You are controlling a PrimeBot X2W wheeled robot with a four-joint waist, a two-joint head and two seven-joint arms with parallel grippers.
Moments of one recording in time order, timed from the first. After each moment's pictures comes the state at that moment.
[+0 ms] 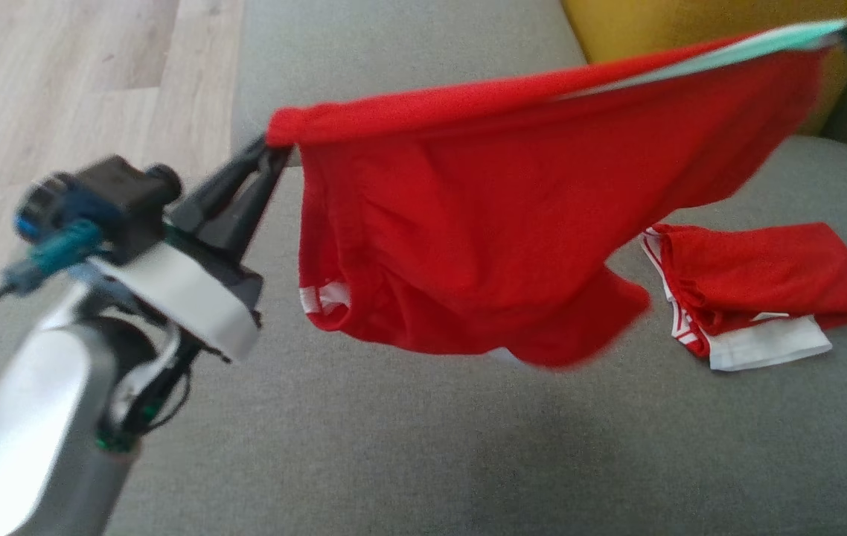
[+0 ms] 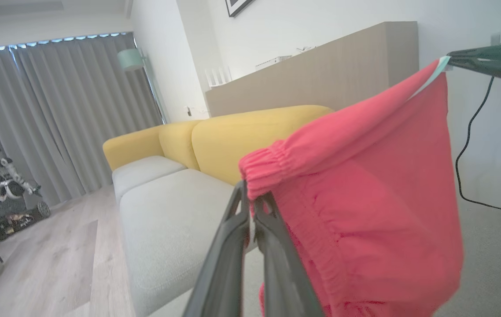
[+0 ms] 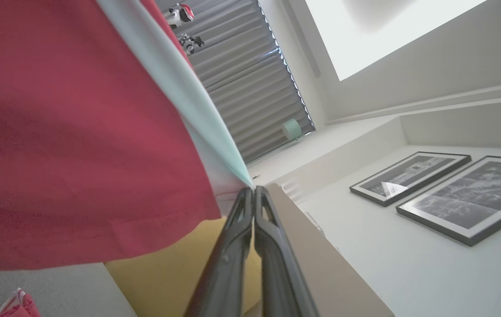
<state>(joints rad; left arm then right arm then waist) -0.39 0.38 -0.40 -0.18 -0.42 -0.08 0.19 -0.59 -0.80 0.41 0.09 -0.20 0.13 -0.01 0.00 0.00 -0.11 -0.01</state>
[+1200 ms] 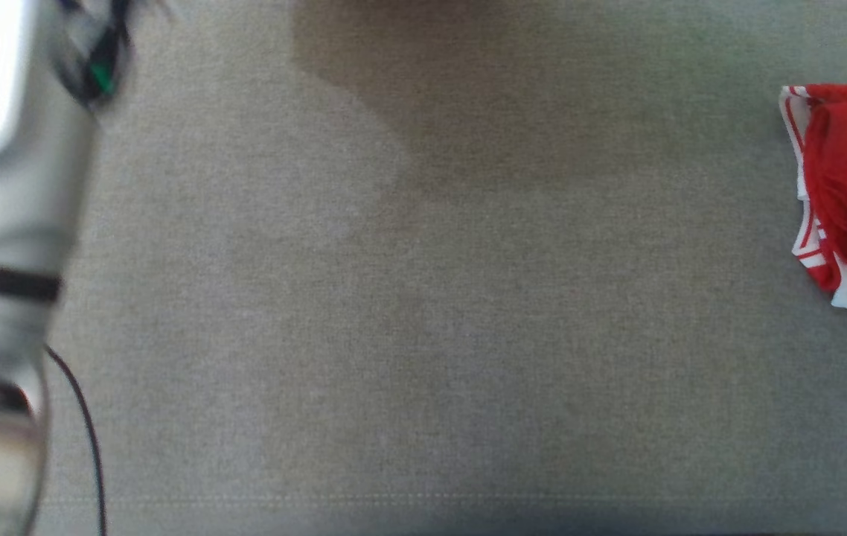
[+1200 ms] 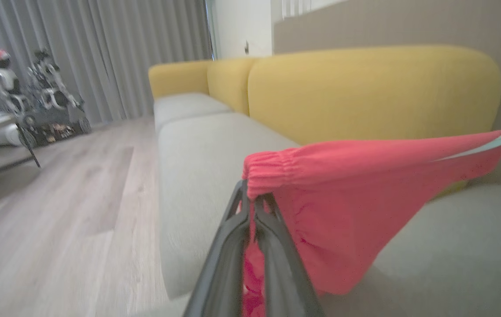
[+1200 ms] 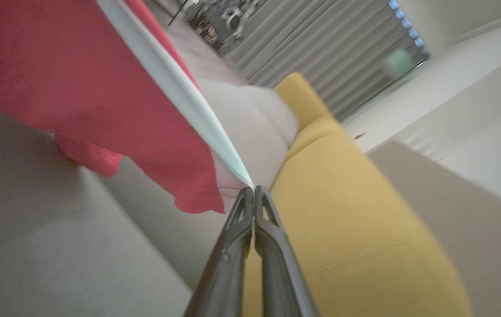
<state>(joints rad) -1.18 0.27 -0.55 0.73 -0.49 -0.13 -0.20 -1.26 -0.47 0.63 0.82 -0.13 0.13 -0.12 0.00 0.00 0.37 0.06</state>
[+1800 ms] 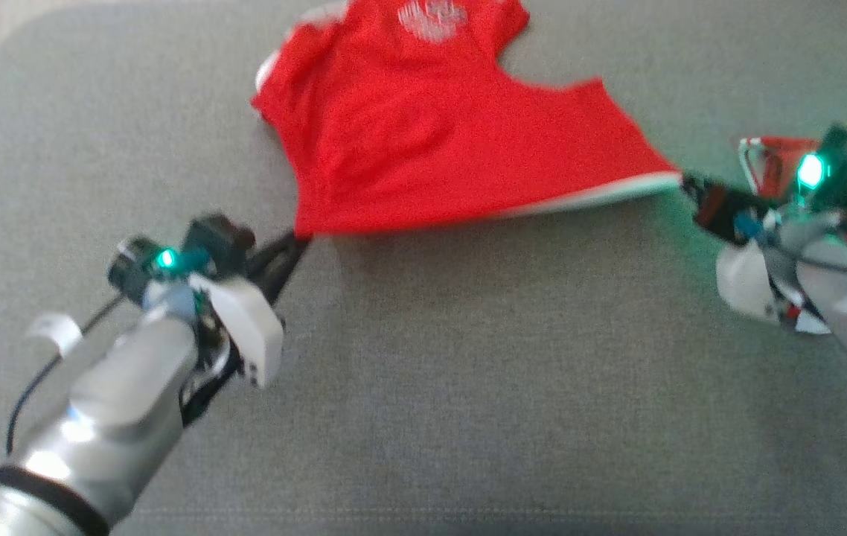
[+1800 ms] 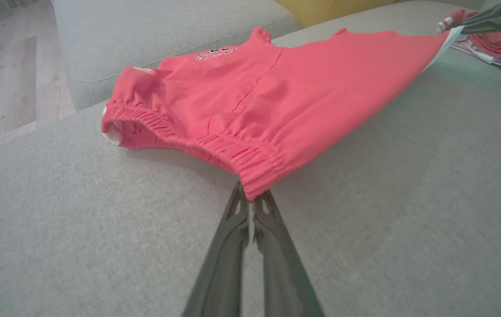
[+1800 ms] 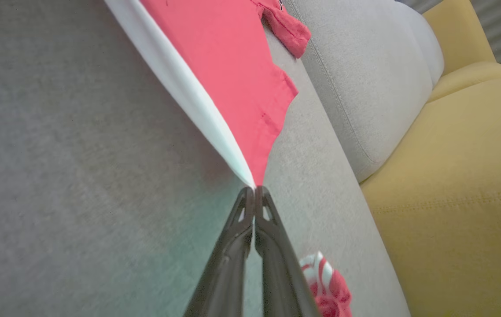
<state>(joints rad) -0.73 0.37 -1.00 0.70 -0.62 -0.13 -0.25 -0.96 -0.49 1.14 1.01 0.10 0.13 -0.22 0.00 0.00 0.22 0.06</state>
